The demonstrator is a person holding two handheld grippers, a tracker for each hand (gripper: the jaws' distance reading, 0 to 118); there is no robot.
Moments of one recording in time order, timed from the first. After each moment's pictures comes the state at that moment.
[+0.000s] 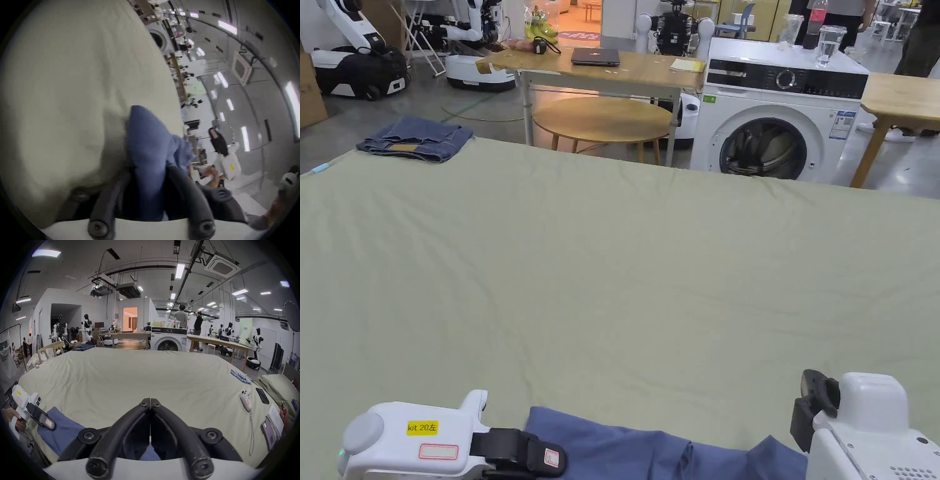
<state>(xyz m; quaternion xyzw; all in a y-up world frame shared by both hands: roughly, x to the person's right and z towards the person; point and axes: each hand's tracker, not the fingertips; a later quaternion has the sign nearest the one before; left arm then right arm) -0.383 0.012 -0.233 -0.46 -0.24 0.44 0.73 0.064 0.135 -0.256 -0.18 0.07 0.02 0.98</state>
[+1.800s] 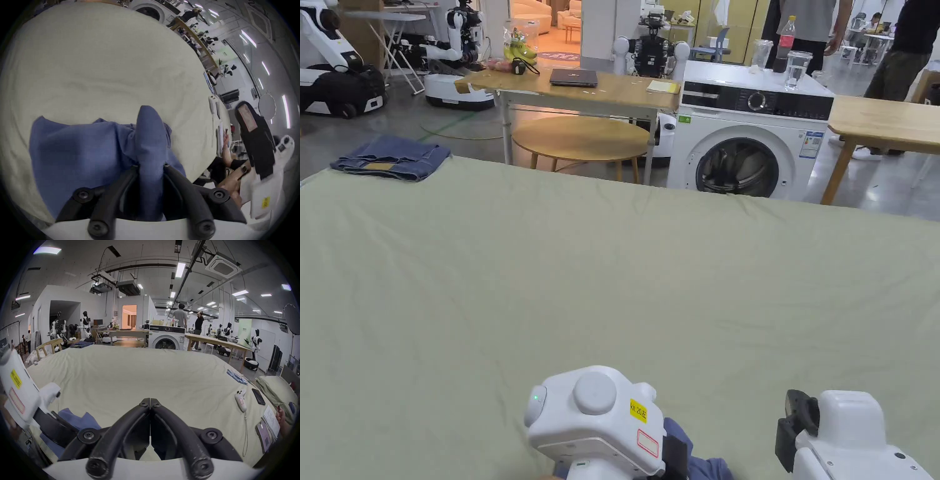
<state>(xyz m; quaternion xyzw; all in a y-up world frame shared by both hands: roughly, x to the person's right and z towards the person) -0.161 0.099 -0.299 -0.58 -0.19 0.26 0.75 0.079 0.138 -0.251 -0.18 0.06 0.03 0.98</state>
